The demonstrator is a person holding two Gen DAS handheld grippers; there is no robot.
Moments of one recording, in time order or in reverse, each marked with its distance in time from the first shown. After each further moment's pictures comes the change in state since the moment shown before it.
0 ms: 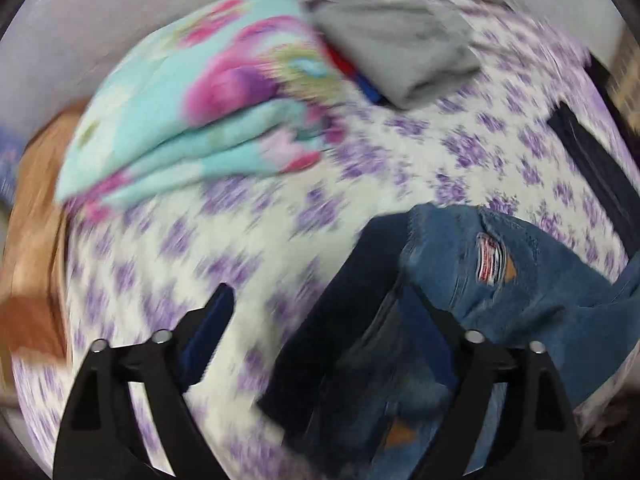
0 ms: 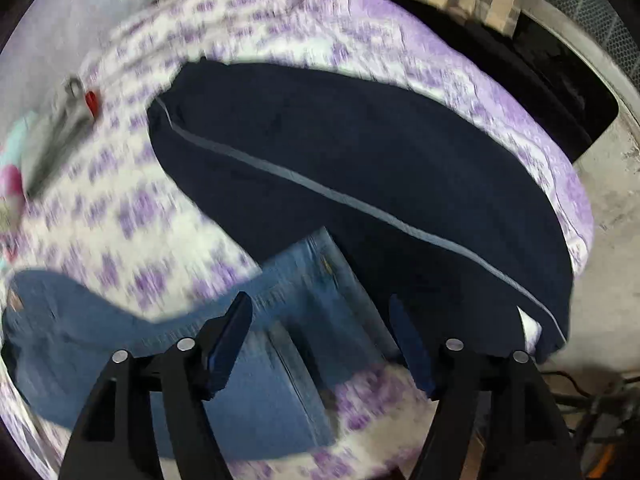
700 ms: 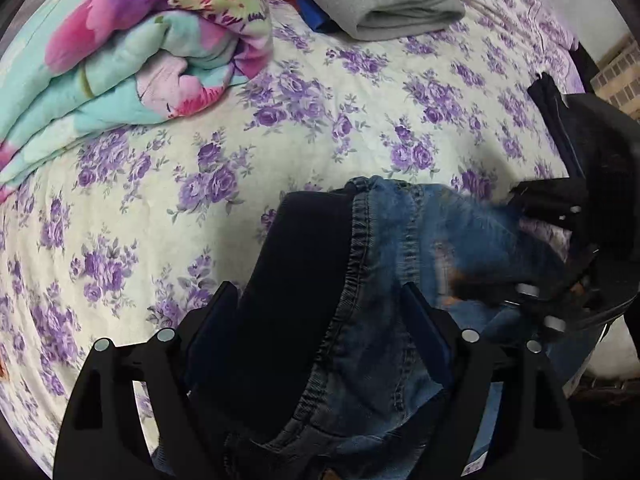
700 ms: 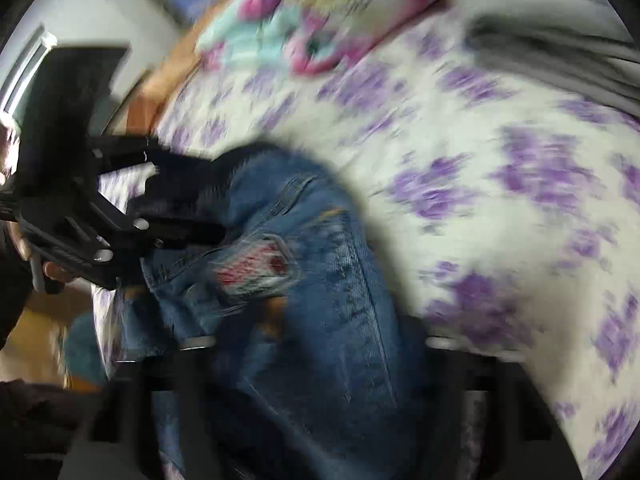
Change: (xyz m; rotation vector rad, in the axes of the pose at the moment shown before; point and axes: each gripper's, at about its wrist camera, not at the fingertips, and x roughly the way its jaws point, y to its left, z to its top) left arm 0.067 -0.002 0.001 -0.075 0.204 -0.248; right arm 0.106 0.466 -0.005 -1.037 0.355 0.799
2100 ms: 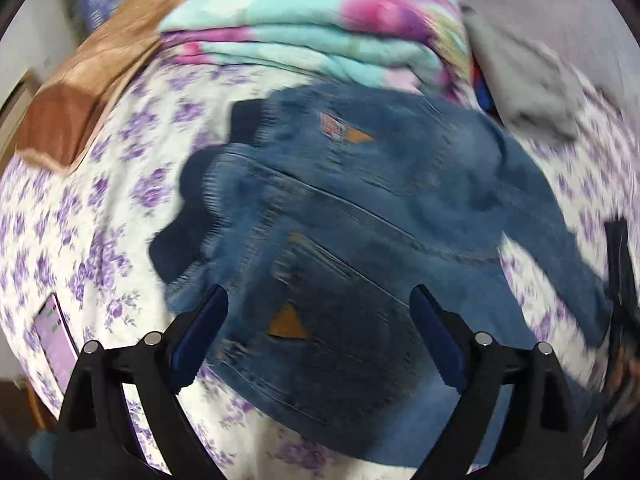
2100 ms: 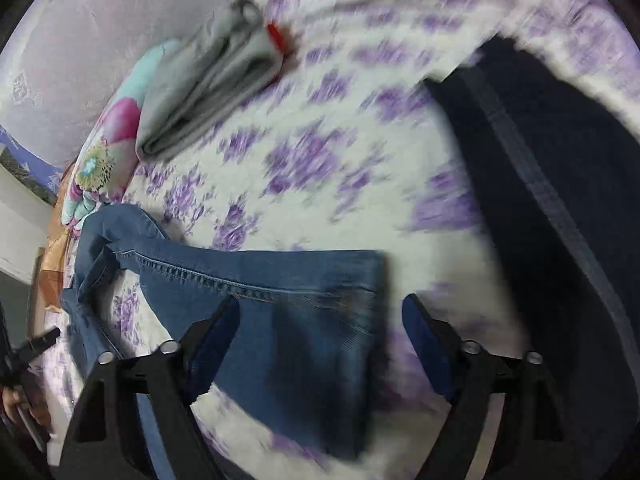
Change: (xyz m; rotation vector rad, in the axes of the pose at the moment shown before) left arm -0.067 0.015 -0.086 -0.509 -0.180 0.300; right arm -0.122 -0.144 -0.139 0.631 -0.344 -0.234
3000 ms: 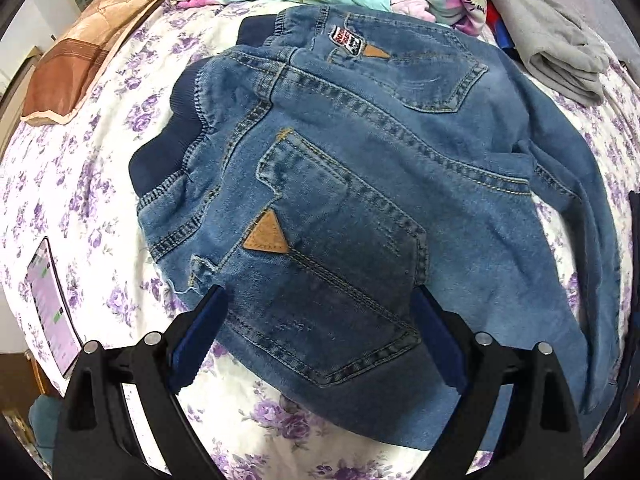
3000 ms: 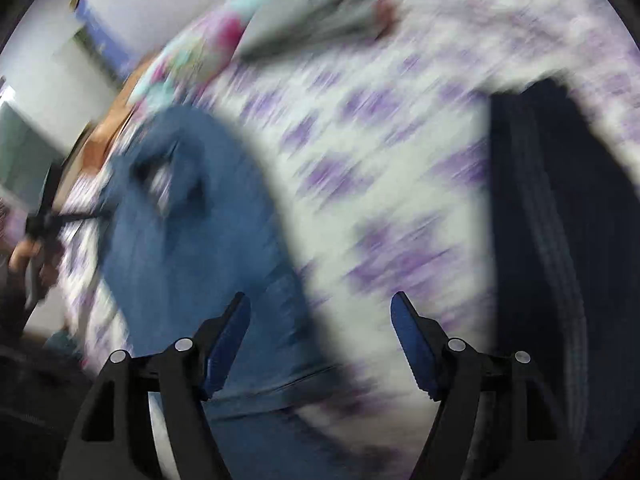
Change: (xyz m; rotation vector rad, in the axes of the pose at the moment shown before) left arm 0.033 -0.008 -0.041 -0.056 0.137 0.077; right arm -0.055 0.013 -0.060 -0.440 0.184 0.094
